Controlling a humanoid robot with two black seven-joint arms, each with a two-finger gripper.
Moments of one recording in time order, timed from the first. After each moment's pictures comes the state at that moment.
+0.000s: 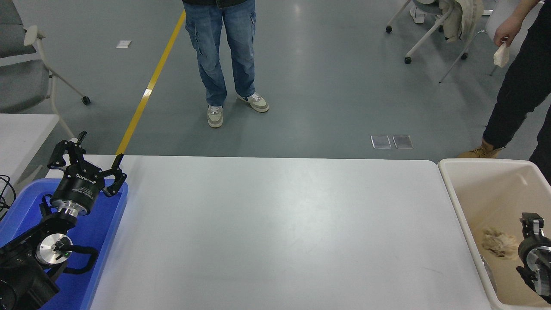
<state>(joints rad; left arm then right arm) -0.54 0.44 -0.74 -0.41 -0.02 -0.66 -0.59 0.59 -0.35 0.14 0.03 -0.03 -0.09 0.17</state>
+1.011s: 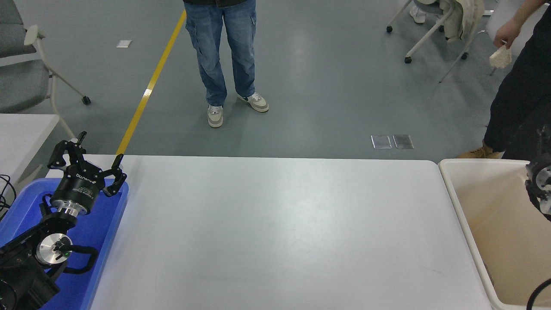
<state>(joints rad) -0.54 0.44 -0.74 -0.41 -0.02 -0.66 -0.59 0.94 -0.45 0.27 0.10 -0.01 -0.07 0.23</state>
